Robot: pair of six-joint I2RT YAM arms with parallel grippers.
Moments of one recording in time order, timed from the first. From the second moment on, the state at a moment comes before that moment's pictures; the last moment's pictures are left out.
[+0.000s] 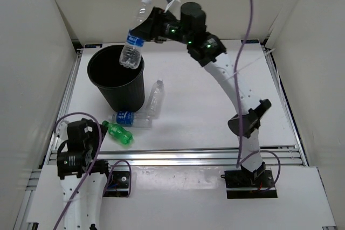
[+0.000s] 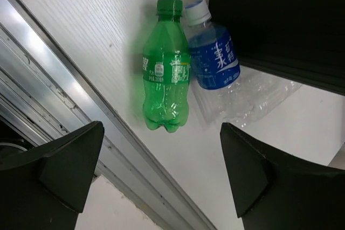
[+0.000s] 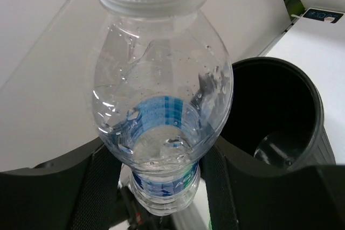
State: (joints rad) left arm 0.10 0.34 0.73 -1.18 -0.15 -1.03; right arm 0.72 2.03 2.52 -0.48 -0.43 0.72
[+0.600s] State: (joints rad) left arm 0.08 0.61 0.74 -1.08 0.04 -0.95; right arm 0.88 1.90 2.36 -0.38 -0.01 0.40
